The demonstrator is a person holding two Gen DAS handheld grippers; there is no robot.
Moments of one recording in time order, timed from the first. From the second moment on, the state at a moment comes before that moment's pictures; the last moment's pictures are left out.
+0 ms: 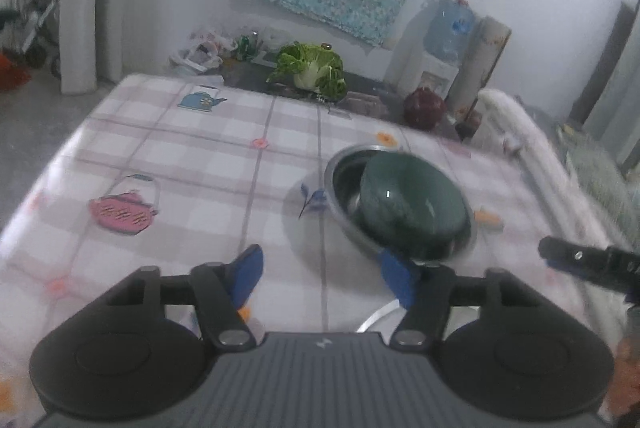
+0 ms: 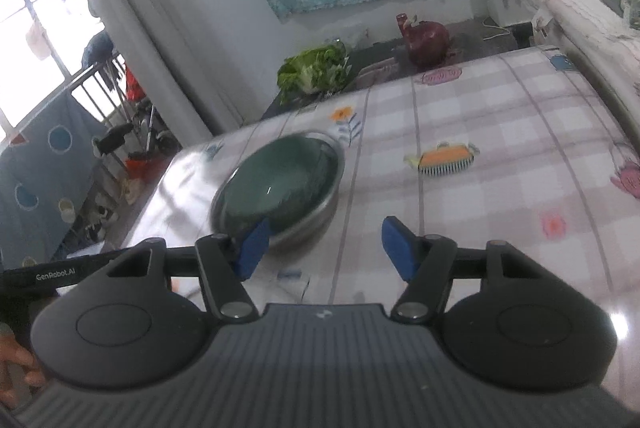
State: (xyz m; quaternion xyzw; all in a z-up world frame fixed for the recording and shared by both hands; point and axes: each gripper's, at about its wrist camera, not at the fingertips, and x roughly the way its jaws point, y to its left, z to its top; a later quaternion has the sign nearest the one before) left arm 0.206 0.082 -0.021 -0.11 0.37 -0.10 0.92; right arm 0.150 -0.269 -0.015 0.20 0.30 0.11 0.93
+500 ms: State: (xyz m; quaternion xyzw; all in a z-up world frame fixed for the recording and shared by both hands) left arm 0.289 0.066 -0.061 -0.15 0.42 -0.12 0.89; right arm 0.273 -0.270 -0.055 0.22 0.35 0.14 0.90
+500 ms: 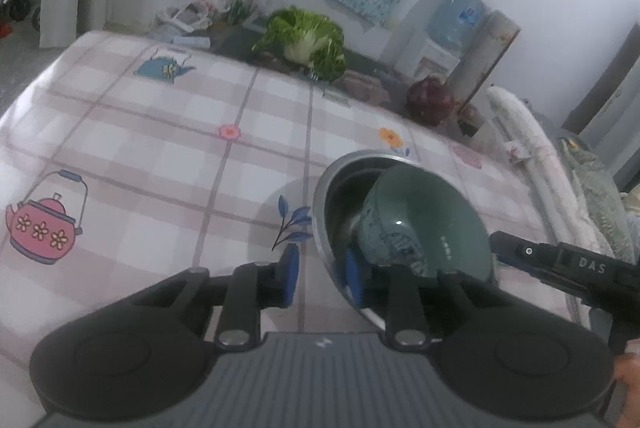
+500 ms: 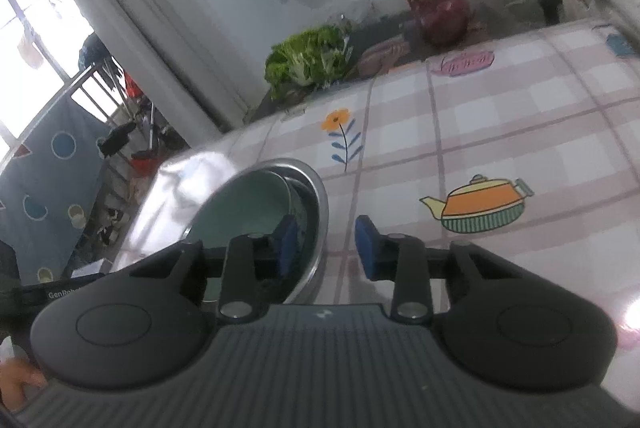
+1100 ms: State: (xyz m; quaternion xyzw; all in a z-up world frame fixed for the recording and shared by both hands) left arm 0.313 0.055 -0.084 -0.16 0.45 -0.12 0.87; right arm 0.309 -0.259 -0.072 0.22 0.39 0.15 0.88
